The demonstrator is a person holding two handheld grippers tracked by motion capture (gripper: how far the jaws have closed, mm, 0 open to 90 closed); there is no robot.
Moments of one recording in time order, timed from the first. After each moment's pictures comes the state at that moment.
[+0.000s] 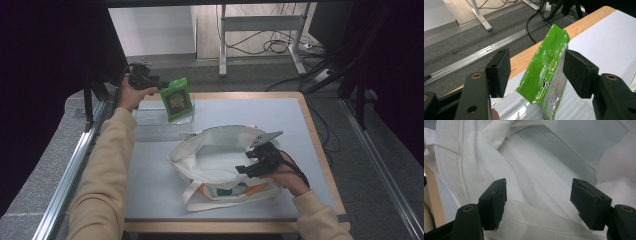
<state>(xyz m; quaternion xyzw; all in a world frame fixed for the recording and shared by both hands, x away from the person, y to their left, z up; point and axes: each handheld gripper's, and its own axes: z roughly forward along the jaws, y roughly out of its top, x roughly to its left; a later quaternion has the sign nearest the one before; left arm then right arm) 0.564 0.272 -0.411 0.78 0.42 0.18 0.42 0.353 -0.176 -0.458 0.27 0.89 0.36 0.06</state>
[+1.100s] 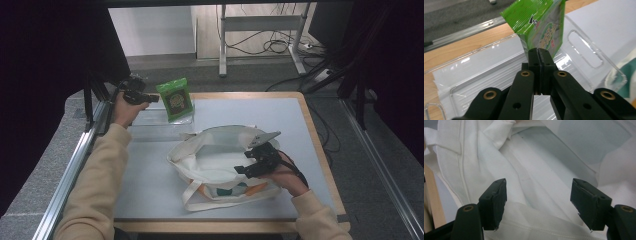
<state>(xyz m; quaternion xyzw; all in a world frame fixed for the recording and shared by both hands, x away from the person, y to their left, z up) 0.518 0.270 -0.430 0.78 0.49 0.15 0.36 0.351 -0.171 -0.456 0.26 0.89 0.36 0.07</state>
